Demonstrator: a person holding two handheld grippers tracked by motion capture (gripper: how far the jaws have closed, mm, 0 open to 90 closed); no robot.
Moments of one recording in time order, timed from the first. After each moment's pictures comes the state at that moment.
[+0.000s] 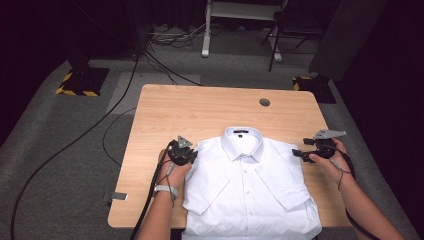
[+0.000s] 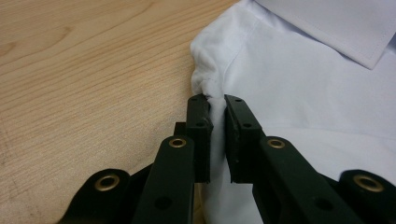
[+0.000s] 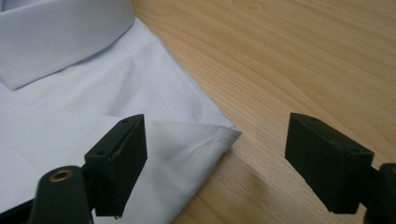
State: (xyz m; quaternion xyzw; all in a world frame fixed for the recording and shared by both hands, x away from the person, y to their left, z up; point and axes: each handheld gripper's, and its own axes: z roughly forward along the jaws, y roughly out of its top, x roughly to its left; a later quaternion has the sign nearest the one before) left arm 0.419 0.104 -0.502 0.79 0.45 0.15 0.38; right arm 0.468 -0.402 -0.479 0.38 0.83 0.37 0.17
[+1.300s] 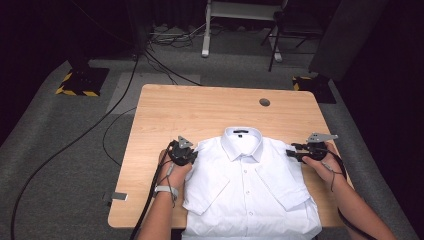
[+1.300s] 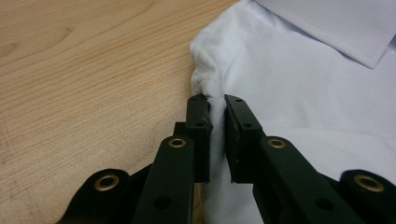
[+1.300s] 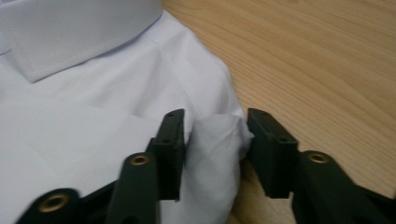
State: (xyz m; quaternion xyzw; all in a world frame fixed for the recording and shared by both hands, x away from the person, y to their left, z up) left arm 0.417 0.102 -0.502 0.79 0.45 0.15 0.38; right arm 0.470 -0.389 -0.502 0.35 0.84 0.39 0.15
